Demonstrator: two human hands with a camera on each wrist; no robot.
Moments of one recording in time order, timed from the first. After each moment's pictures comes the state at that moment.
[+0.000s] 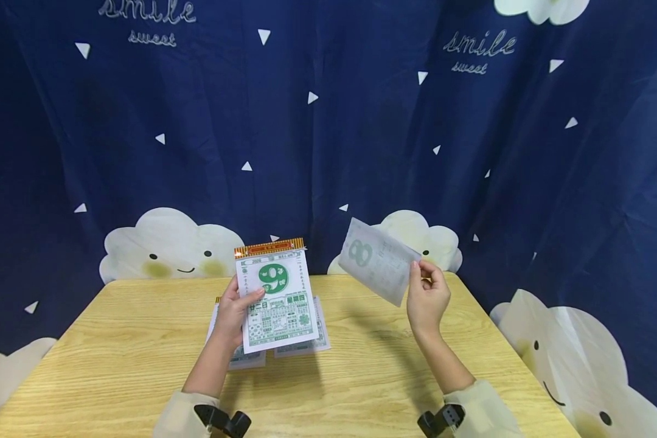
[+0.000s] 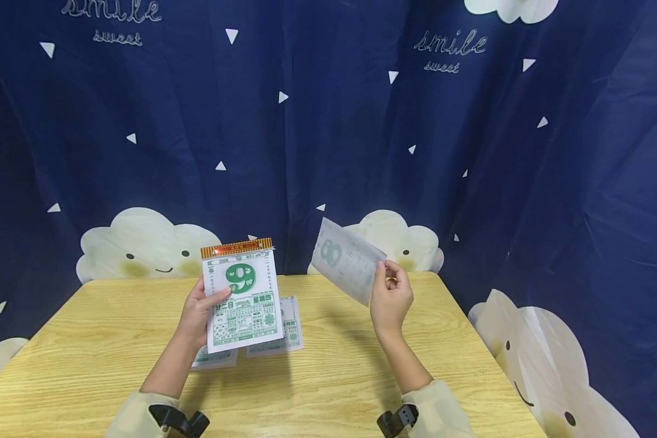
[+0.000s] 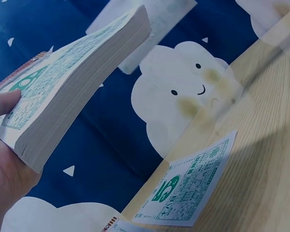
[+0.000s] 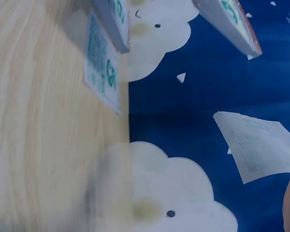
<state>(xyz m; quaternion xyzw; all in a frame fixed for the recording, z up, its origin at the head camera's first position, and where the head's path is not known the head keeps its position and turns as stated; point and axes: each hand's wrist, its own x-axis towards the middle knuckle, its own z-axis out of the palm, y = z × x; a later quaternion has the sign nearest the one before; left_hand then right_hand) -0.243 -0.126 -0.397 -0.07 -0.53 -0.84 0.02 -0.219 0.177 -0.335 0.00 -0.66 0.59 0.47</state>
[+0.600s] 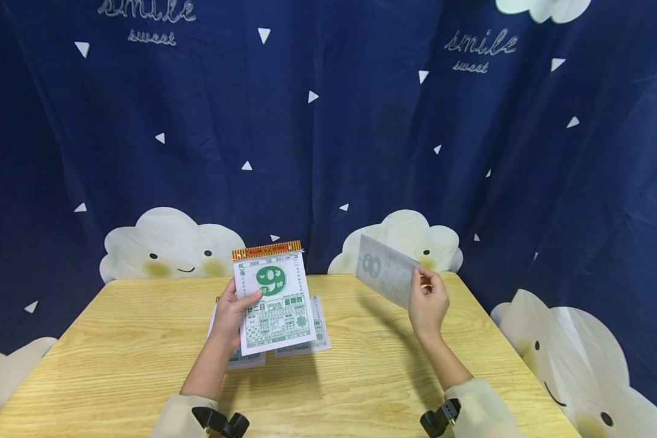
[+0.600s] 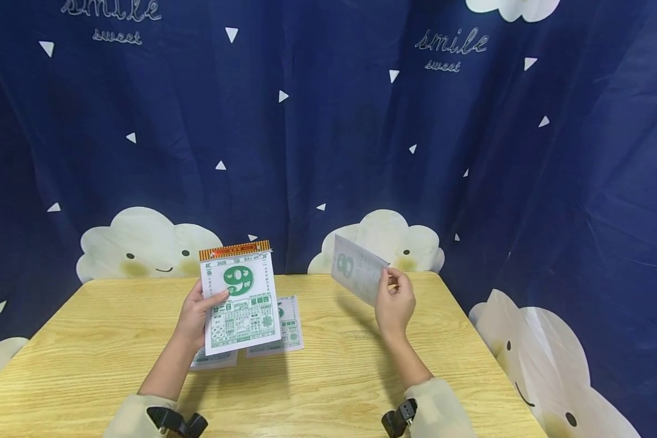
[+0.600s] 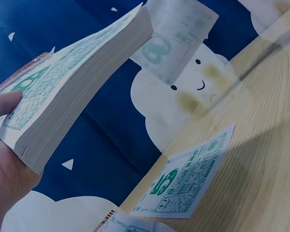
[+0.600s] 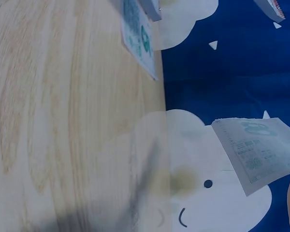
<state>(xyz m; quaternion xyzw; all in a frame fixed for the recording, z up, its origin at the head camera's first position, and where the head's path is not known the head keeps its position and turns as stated) -0.243 -0.131 -0.403 -0.07 -0.53 -0.84 0.02 -0.263 0.212 -0.394 -0.02 -0.71 0.51 0.49</state>
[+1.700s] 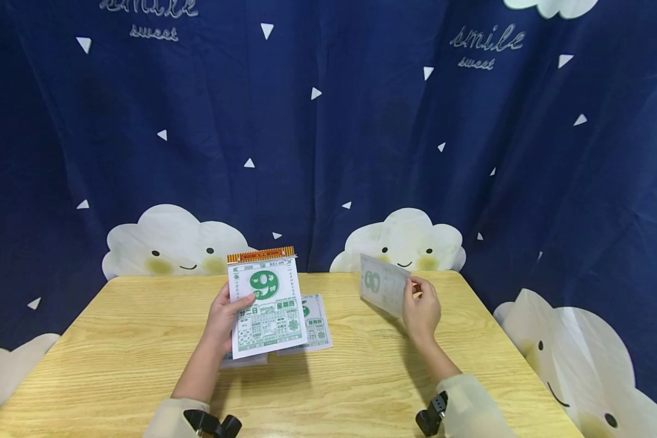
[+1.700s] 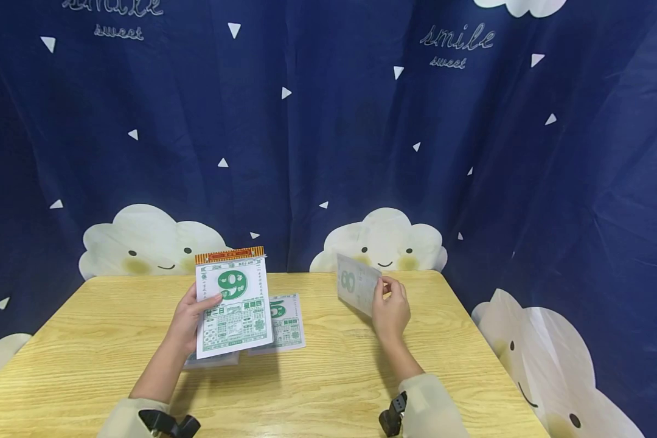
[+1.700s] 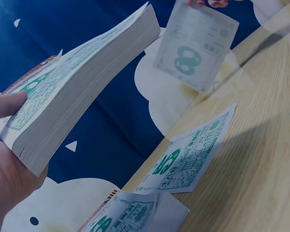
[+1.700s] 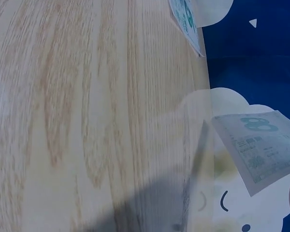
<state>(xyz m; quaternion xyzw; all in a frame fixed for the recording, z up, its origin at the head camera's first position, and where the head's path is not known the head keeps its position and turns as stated) -0.241 -0.149 -0.411 -0.01 -0.54 -0.84 -0.01 -0.280 0.214 -0.432 -0.06 -0.80 0.38 0.45</state>
